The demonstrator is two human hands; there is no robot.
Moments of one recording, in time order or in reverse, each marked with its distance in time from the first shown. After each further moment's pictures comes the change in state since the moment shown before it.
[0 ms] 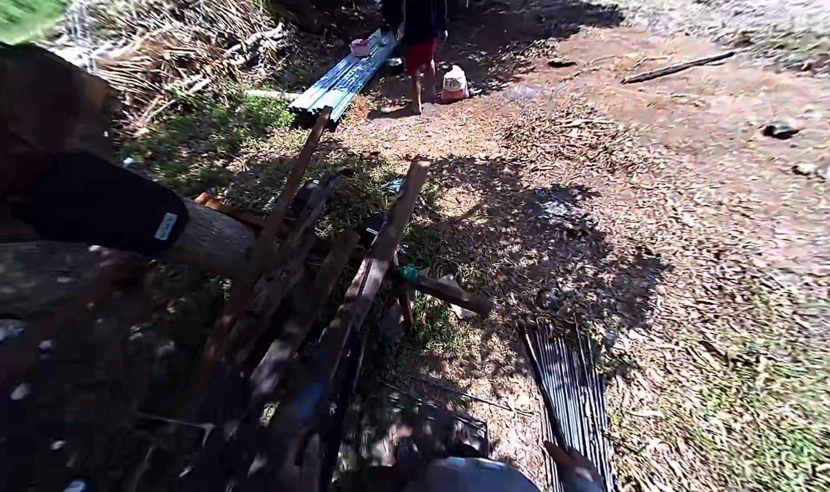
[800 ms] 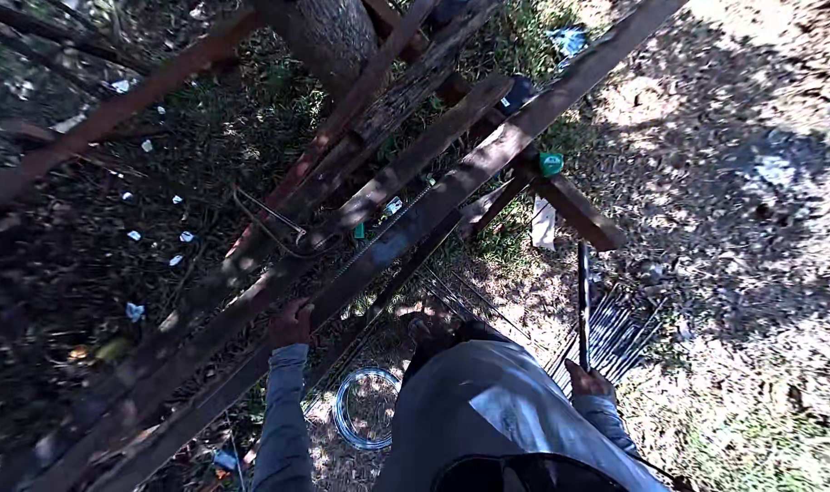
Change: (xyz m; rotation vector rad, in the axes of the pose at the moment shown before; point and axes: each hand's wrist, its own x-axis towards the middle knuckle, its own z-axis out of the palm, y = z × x) left_hand -0.039 -0.148 -0.133 0.228 0.009 -0.217; right_hand 0.030 0.026 0.060 -0.326 0.182 -0.253
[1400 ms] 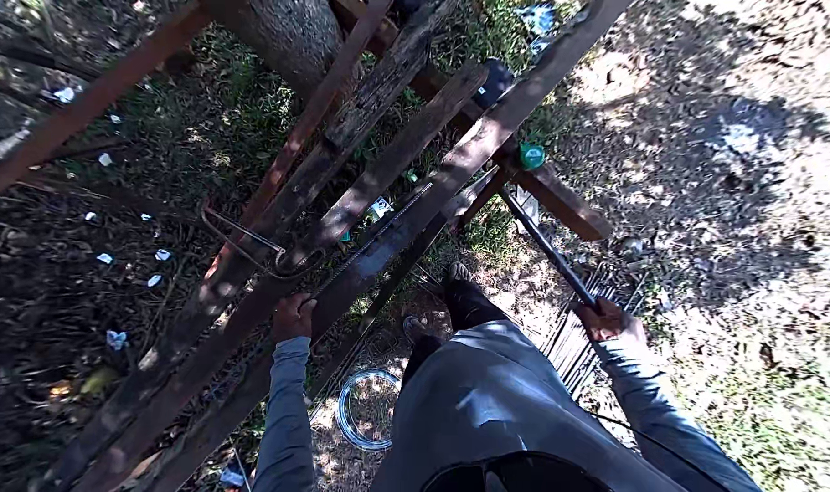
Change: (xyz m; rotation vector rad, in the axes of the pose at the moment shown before) left_hand 0.070 0.019 0.040 0.041 -0.018 0.119; right_hand 0.014 -0.137 -0.092 -0.208 0.069 -0.411
